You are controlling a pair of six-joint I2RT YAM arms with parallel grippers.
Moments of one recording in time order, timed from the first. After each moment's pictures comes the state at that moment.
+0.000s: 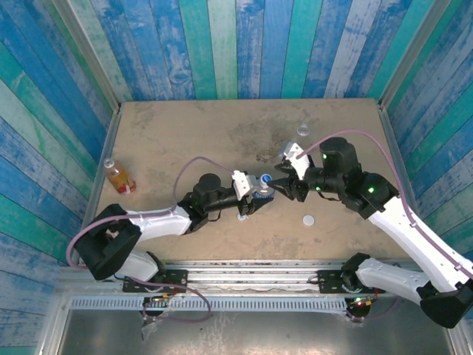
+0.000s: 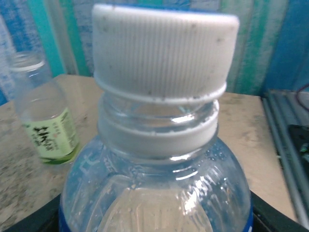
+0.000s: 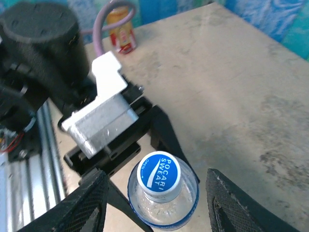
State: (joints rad) left arm -0.81 1.40 0.52 0.77 0.48 0.10; right arm 0.65 1.03 1.09 -0.63 -0.43 -0.21
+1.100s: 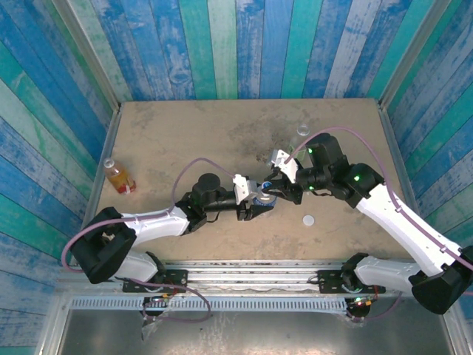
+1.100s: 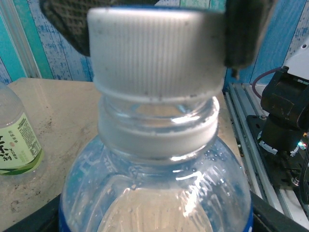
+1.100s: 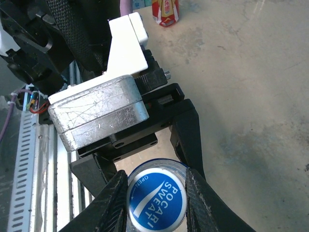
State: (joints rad) left arm -0.81 1.37 0.53 0.71 0.58 0.11; right arm 0.65 1.14 1.13 -0.71 -0.57 -0.35
